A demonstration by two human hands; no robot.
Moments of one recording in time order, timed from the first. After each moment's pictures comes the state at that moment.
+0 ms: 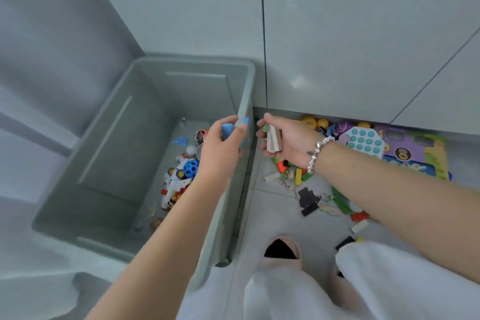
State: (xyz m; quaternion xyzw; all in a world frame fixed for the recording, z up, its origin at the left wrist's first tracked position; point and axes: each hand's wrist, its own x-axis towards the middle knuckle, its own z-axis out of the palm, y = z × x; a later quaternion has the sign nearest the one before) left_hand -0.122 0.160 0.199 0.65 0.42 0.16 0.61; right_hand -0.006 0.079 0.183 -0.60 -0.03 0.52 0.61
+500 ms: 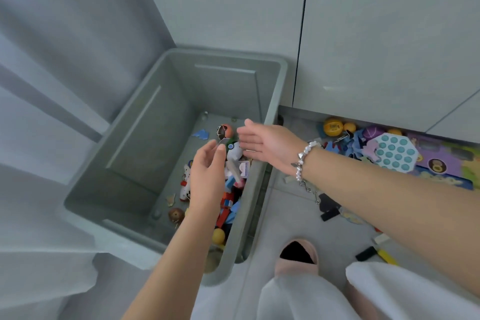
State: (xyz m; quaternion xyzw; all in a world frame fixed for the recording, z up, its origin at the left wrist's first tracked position) left_hand -0.185 0.178 0.180 0.60 0.52 0.24 0.56; right_hand -0.057 0.135 0.183 -0.60 -0.15 0.57 0.55
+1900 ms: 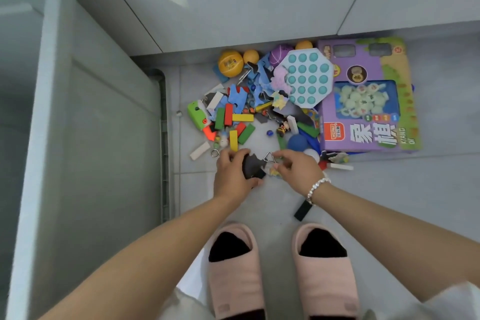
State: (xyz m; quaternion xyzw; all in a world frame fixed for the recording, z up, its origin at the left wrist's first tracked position) left_hand -0.045 0.063 -0.096 0.87 0.26 -0.18 0.37; right_hand 0.026 -0.081 -0.080 -0.89 -0.10 0.34 0.29
